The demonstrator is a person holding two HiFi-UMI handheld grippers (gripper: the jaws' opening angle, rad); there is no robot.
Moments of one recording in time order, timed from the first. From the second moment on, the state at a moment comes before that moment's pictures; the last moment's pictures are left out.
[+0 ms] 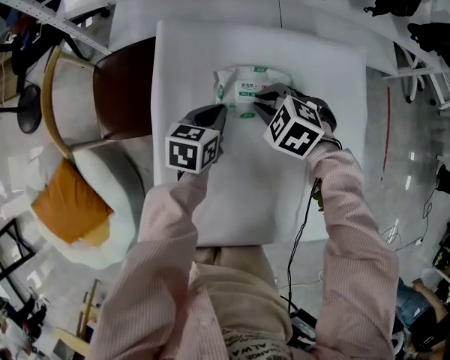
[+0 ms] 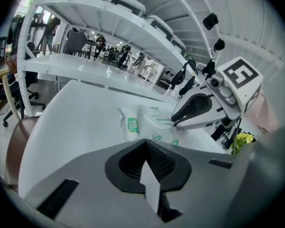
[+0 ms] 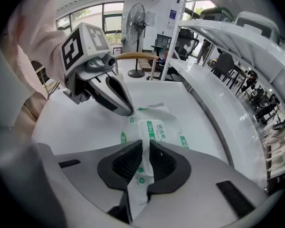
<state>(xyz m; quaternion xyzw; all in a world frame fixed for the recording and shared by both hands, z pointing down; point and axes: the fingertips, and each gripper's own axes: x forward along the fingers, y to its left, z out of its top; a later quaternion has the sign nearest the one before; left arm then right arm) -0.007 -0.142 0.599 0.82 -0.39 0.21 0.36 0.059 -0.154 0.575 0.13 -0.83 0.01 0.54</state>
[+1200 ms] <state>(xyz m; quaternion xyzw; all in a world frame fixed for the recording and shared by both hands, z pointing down) -0.009 -0.141 0.600 0.81 -0.40 0.20 0.37 0.059 -0.224 0.542 0.22 -0.85 0.00 0.48</state>
